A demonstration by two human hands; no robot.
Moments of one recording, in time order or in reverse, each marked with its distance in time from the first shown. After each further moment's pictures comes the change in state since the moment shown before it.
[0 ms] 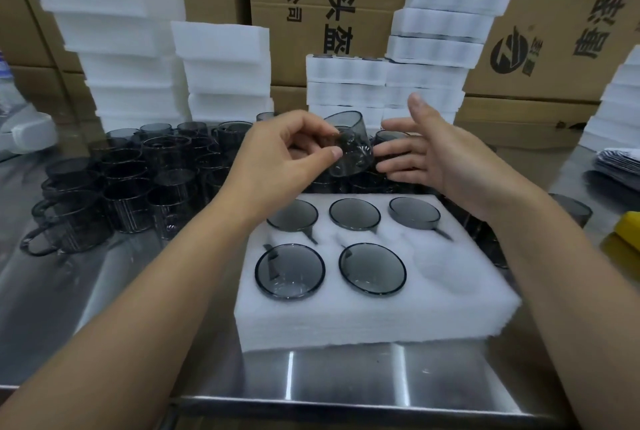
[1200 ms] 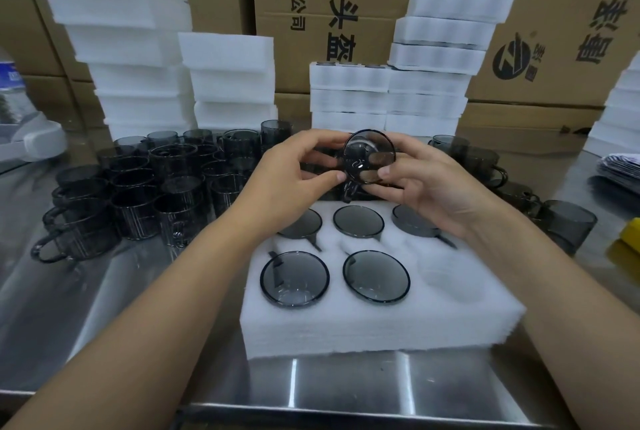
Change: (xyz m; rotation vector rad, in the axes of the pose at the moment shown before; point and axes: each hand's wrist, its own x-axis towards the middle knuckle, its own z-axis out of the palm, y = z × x) left_hand -0.002 -0.009 0.003 0.044 -0.141 -0.059; right_hand 0.000 0.015 0.017 0.408 -0.181 -0.060
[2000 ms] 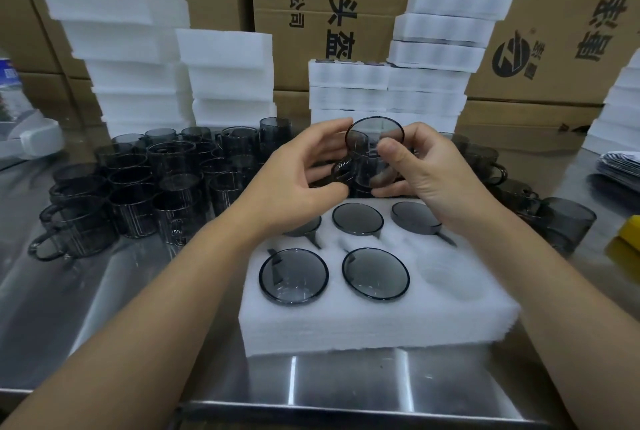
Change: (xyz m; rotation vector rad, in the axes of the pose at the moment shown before) left_hand -0.005 0.003 0.003 -0.165 -0.139 0.005; right_hand -0.004 -0.004 0.014 -0.256 0.209 -0.180
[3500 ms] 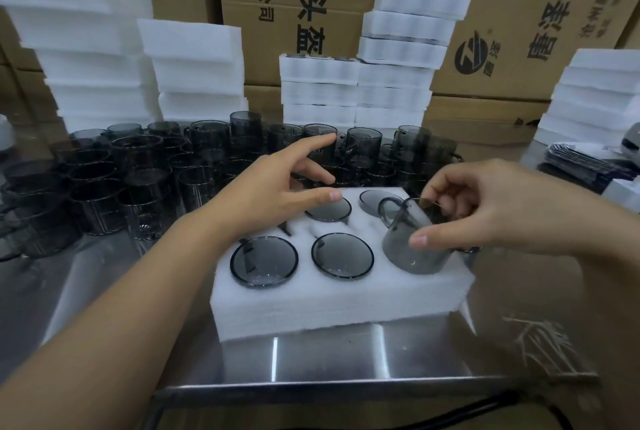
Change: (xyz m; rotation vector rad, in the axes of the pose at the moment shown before) left_hand -0.002 -0.002 0.005 0.310 -0.156 -0.087; right_hand -0.074 -0.063 -0.059 -0.937 -0.282 0.226
